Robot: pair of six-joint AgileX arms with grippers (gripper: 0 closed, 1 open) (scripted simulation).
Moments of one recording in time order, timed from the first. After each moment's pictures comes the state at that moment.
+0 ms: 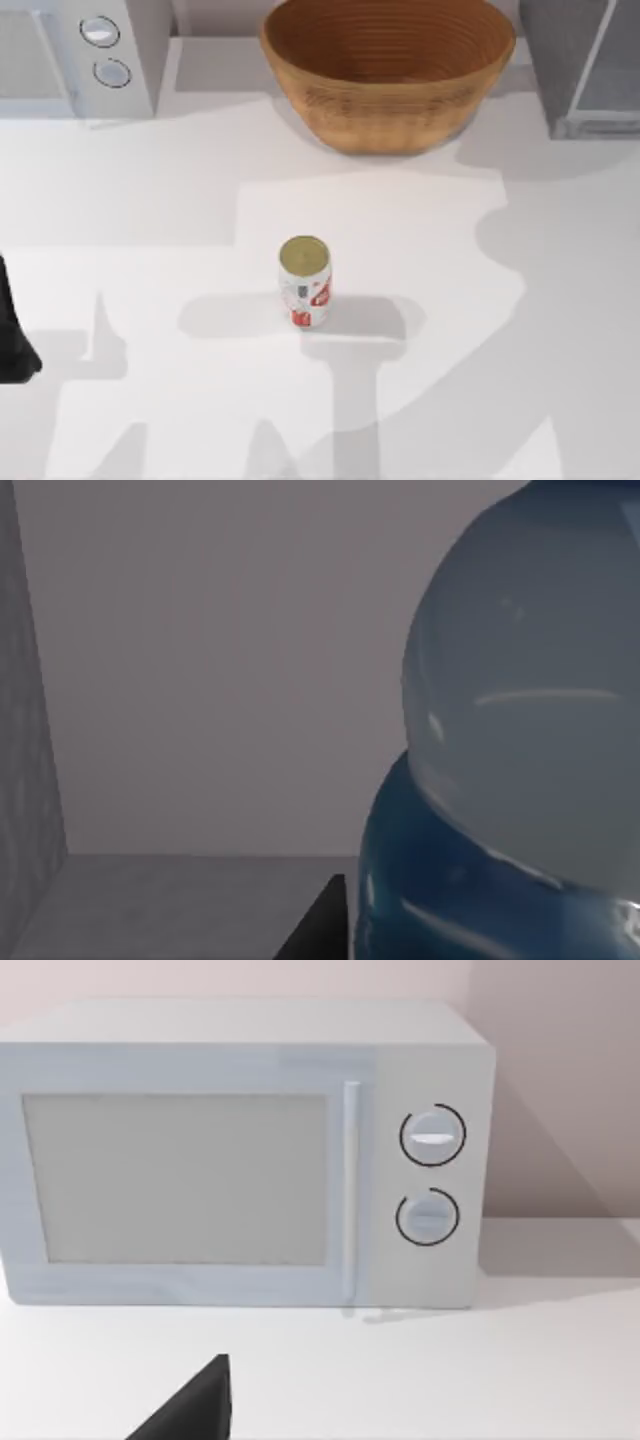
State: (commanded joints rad) left arm 0.00 0.00 0.00 0.00 0.00 0.00; right arm -0.23 2.16 1.24 0.93 -0.19 0.00
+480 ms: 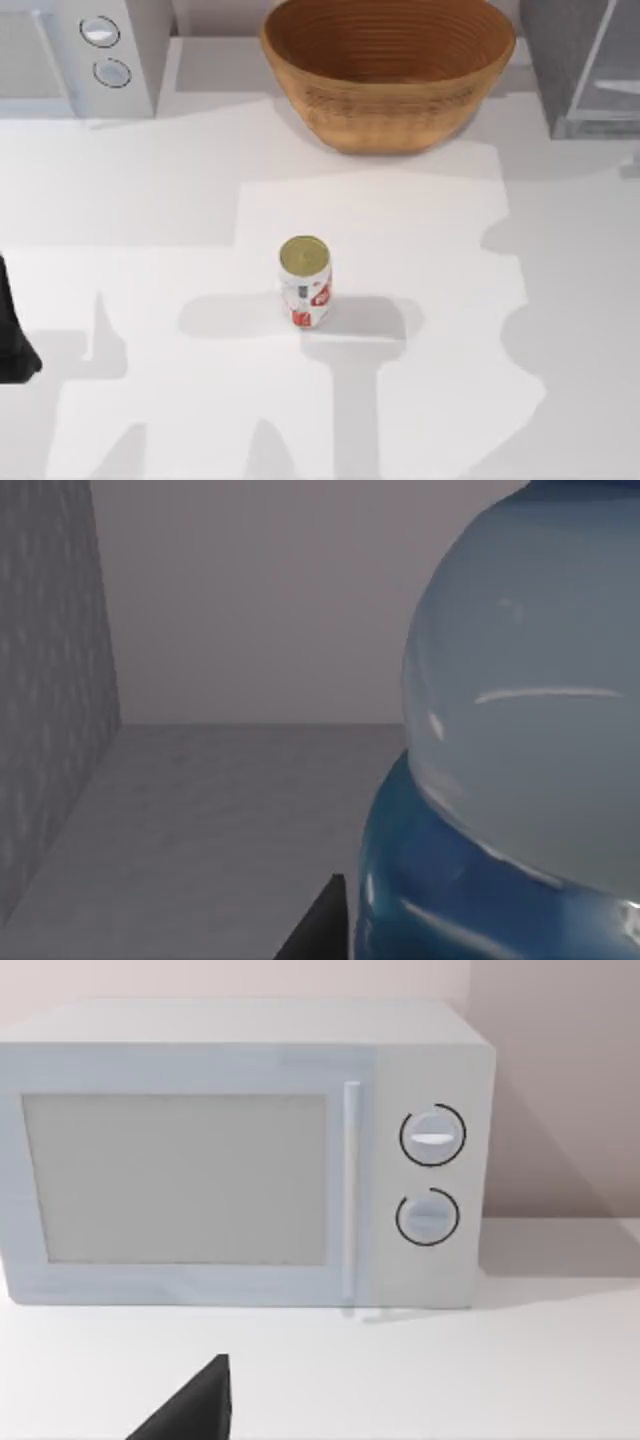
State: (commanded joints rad) left arm 0.00 0.00 0.00 0.00 0.00 0.00; right arm -0.29 1.91 0.80 1.07 -0.26 0.00
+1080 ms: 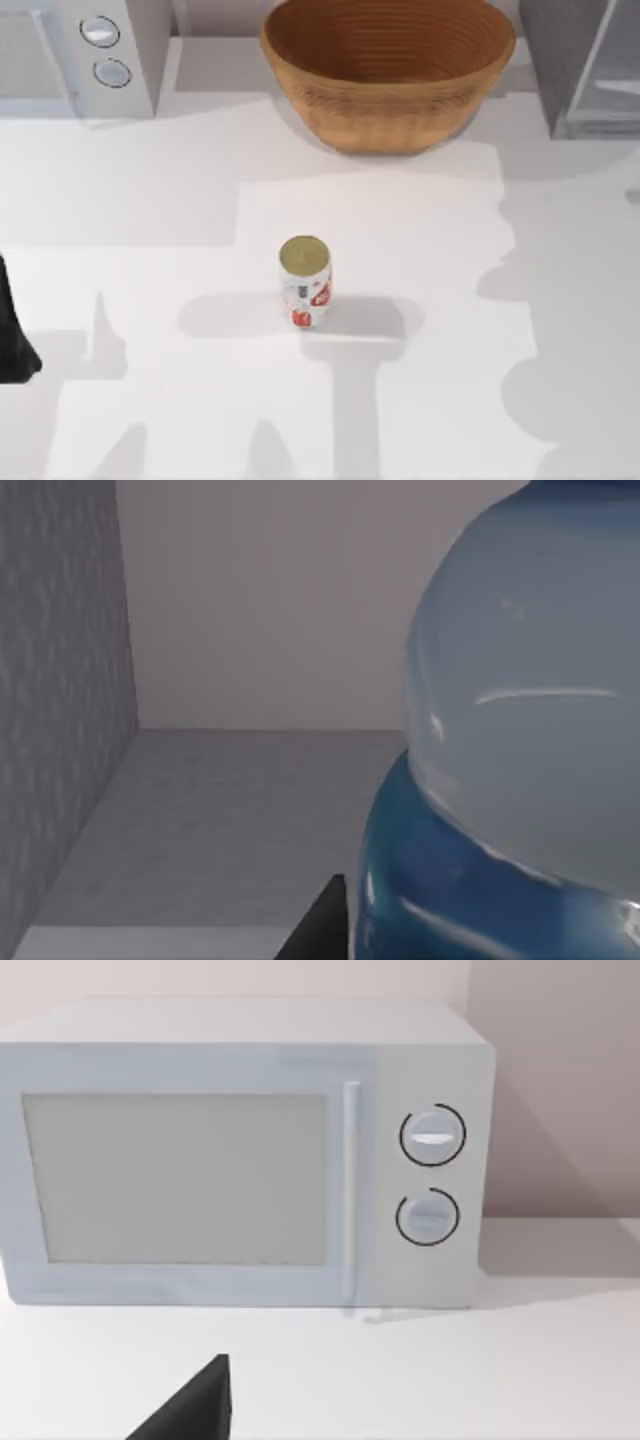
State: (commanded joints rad) left arm 0.00 0.00 0.00 0.00 0.00 0.00; right arm -0.31 1.79 0.63 1.15 -0.28 0.00
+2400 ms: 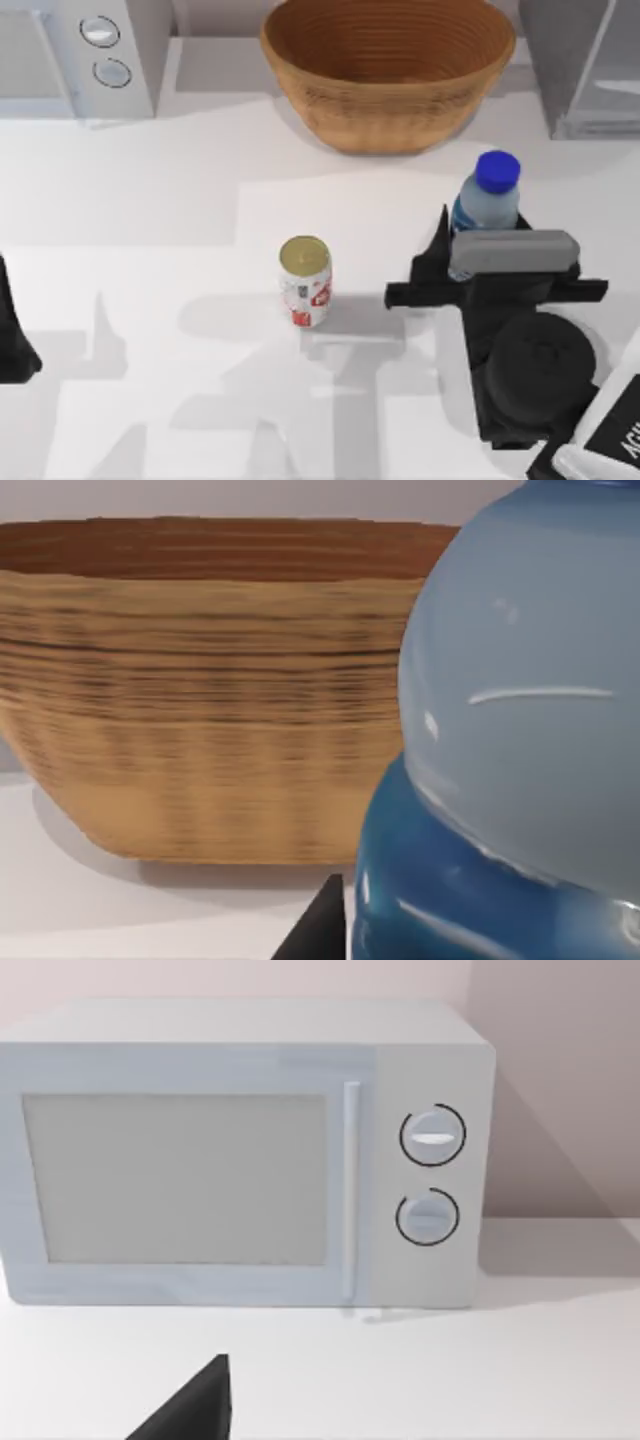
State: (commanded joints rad) left arm 0.00 0.00 0.00 0.00 0.00 0.00; right arm 0.83 2.04 0.44 1.59 0.85 0.00
